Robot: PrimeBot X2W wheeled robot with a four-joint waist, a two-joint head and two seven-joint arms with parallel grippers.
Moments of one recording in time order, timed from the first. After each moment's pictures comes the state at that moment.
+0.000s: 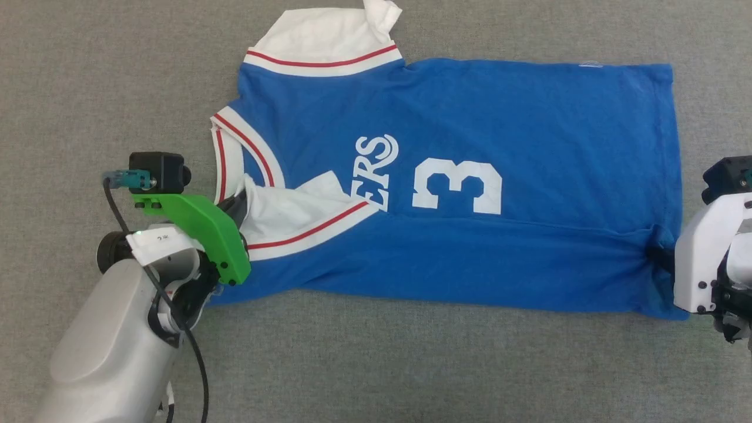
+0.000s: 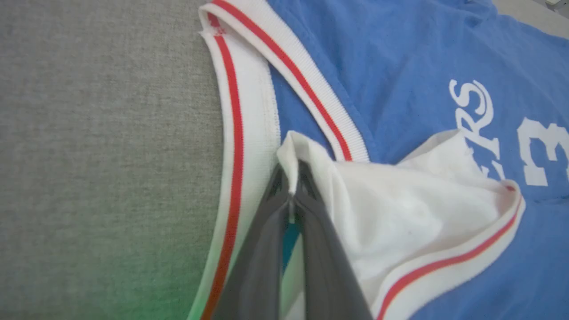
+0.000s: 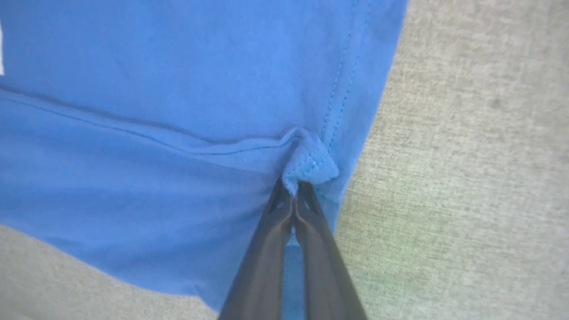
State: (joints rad) left arm -0.49 0.41 -0.40 0.24 -0.79 0.05 0.35; right arm -0.32 -0.32 -0.11 0.03 0.42 0.13 1.12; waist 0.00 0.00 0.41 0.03
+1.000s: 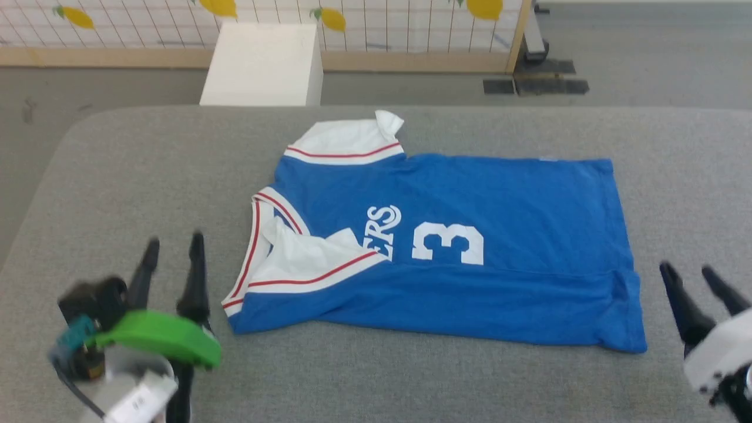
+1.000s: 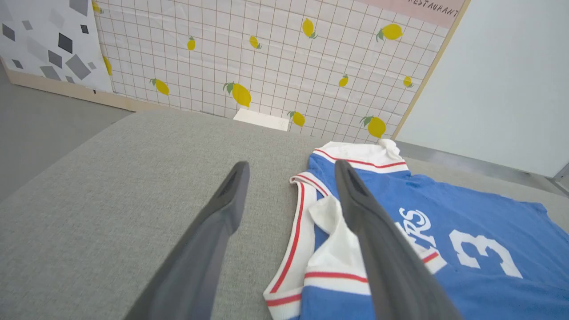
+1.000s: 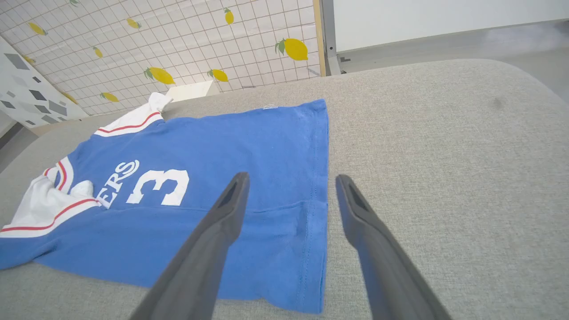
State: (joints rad) left arm -0.14 0.40 -0.27 0.09 -0.68 0.12 -0.22; right arm 0.01 -0.24 -0.20 -0.08 0.46 0.13 0.37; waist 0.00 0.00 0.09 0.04
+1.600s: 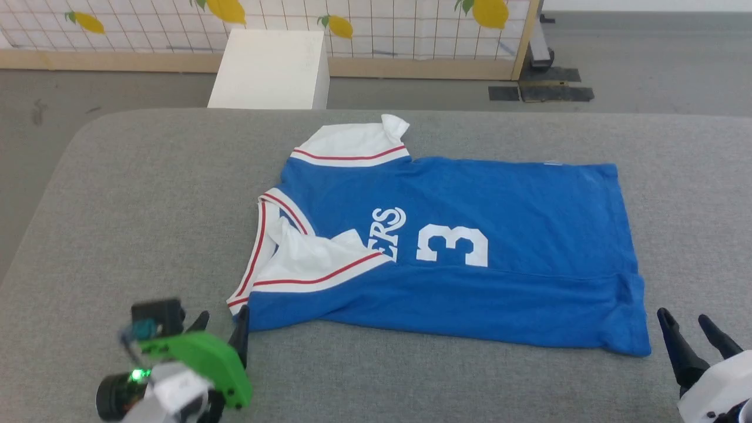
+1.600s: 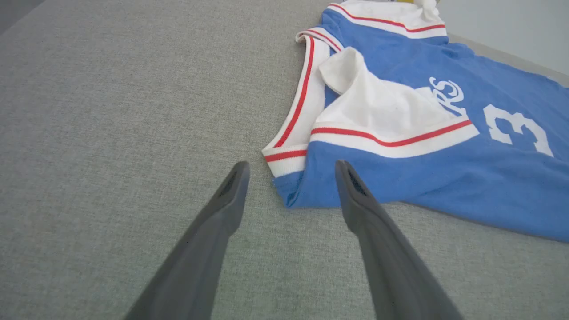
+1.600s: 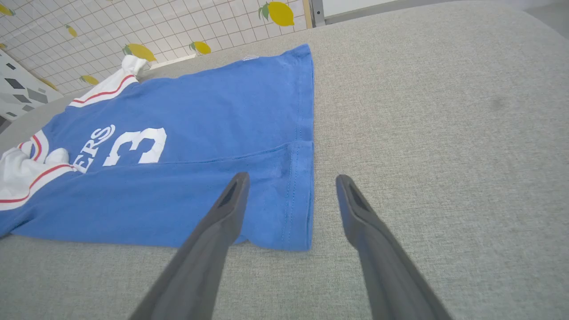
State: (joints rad) left arm -0.08 0.38 -0.36 0.16 -0.68 0.18 0.08; right arm 0.12 -0.21 -0.21 -0.01 0.45 0.13 0.30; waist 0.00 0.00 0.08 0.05
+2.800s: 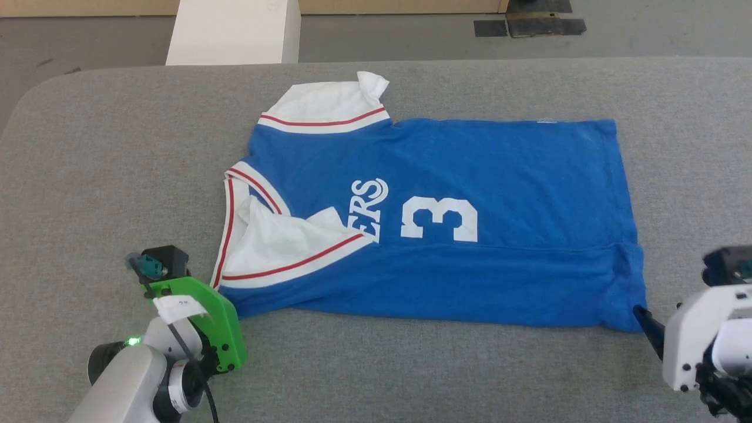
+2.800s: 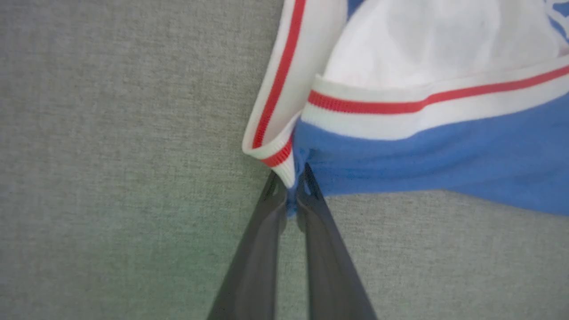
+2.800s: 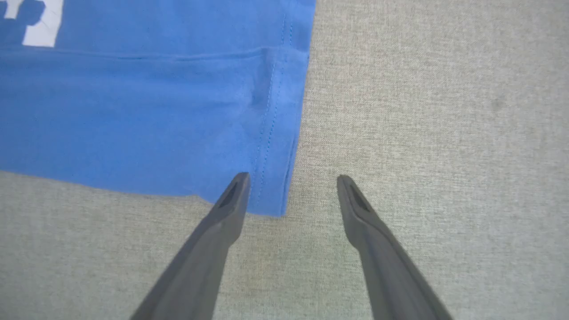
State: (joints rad) left arm -0.25 0.44 -0.41 0.14 -0.75 0.28 0.57; right arm -0.04 -0.26 -0.14 -0.04 0.29 0.13 0.79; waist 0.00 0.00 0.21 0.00
